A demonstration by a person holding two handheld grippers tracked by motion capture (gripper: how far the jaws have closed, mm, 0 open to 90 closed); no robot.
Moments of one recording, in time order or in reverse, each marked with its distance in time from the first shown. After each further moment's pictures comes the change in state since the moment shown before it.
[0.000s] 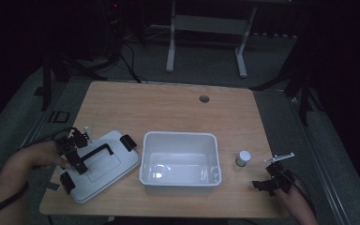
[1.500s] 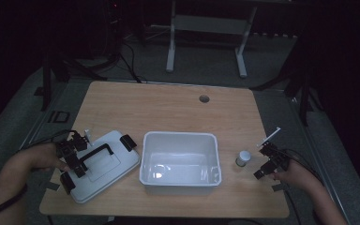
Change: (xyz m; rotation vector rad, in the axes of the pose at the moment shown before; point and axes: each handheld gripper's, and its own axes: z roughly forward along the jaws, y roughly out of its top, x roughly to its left) left arm -0.004 -0.003 0.005 0.032 -0.001 0.012; right arm -0.003 0.073 -0.026 0.286 0.067 -0.133
